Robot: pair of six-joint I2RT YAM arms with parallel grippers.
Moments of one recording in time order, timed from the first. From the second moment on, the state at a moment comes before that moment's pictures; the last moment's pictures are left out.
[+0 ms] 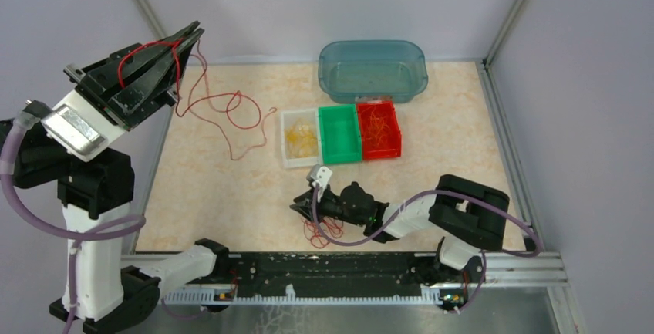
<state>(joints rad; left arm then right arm) -0.41 1.05 1.84 0.16 0.72 0.25 1.18 1.58 0.49 0.98 -0.03 0.19</state>
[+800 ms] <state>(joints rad) -0.41 1.03 1.60 0.15 0.75 0.25 1.16 1.17 0.55 1.00 0.10 0.13</state>
